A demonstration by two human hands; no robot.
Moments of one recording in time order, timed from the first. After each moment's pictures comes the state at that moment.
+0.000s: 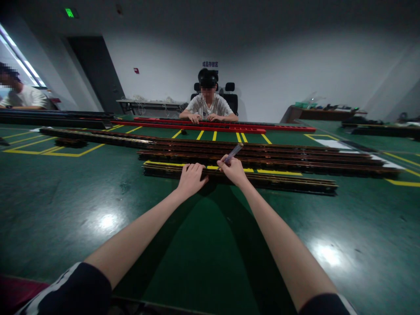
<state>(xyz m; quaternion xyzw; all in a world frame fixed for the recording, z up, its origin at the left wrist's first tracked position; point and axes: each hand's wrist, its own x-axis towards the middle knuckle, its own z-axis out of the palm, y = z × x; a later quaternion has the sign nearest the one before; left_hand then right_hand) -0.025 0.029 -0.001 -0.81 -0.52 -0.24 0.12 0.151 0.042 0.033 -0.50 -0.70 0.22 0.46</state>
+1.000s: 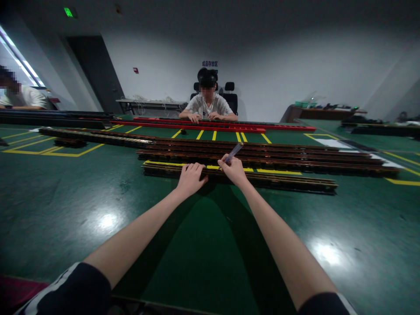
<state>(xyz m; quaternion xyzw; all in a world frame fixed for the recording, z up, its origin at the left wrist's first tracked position) -0.027 0.029 -0.001 -0.81 -0.52 -0.24 0.11 0.152 0.040 0.034 -0.51 -0.69 0.21 0.47</state>
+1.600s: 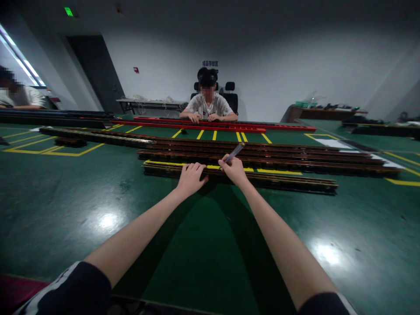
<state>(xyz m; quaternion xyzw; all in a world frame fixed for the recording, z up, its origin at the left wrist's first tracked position) -0.027 0.028 -0.002 -0.82 -0.51 -0.24 0.12 0.154 0.042 0.032 -0.50 -0.69 0.22 0.47</state>
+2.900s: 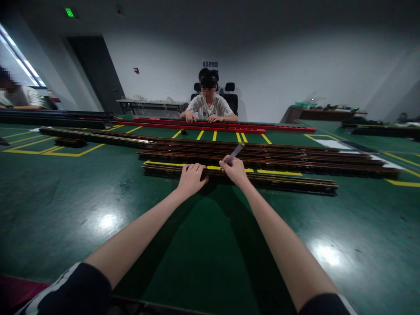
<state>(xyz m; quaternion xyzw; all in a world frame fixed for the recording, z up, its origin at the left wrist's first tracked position) -0.026 0.028 0.000 -0.81 -0.52 -0.25 0.11 0.155 0.042 0.031 -0.51 -0.69 0.20 0.47</state>
